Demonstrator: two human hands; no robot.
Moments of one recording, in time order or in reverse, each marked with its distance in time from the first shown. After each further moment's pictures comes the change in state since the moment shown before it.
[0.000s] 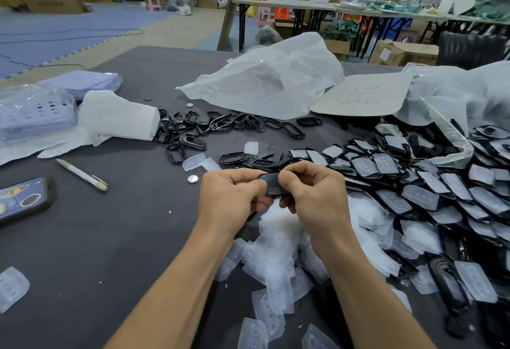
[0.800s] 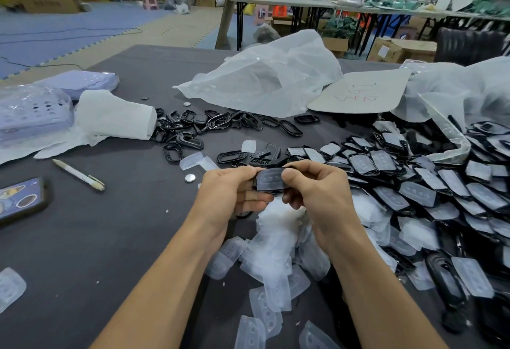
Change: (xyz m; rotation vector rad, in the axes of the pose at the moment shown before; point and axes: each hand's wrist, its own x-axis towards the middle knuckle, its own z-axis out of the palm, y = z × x) left_hand 0.003 0.006 -0.005 -0.122 -0.155 -0.150; right_hand 0.010 0.004 -0.013 0.075 -0.029 0.107
